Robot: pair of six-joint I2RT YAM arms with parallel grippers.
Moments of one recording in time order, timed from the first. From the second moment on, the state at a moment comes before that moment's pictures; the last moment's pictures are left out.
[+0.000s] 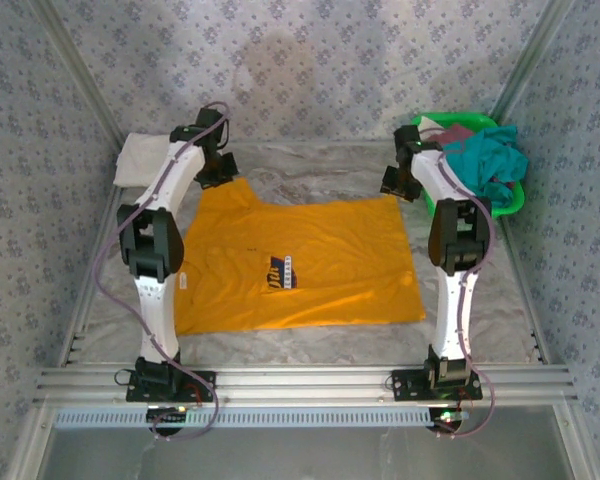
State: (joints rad) left arm -0.22 2.17 2.08 -1.09 0.00 -0.51; right arm 0.10 2.25 1.96 -0.96 0.03 0.42
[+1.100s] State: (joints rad) left arm -0.18 2.07 1.77 -0.92 -0.10 -0.49; right arm 0.13 2.49 2.22 -1.08 0.11 0.45
